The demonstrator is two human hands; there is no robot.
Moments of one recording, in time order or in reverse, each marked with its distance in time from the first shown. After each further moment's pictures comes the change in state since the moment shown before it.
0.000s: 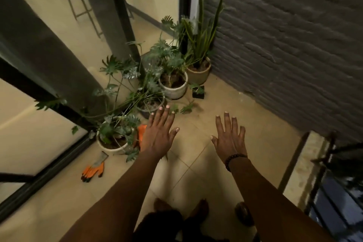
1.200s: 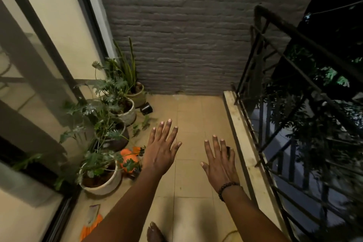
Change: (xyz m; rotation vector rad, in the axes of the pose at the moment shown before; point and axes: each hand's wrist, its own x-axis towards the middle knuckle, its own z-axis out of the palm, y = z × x) left_hand -0.291 -0.099 -0.020 -0.025 0.235 0.722; right_hand -0.407 -0.265 0.019 0.108 0.192 0.629
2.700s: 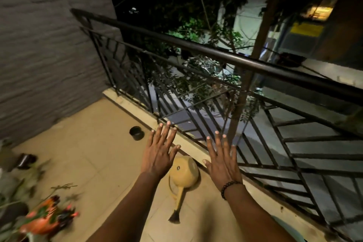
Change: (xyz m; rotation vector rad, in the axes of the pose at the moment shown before) left_hand -0.238 0.241 -0.047 -0.043 0.015 0.861; right_hand -0.452 0.043 -0.047 -0.123 0.135 0.849
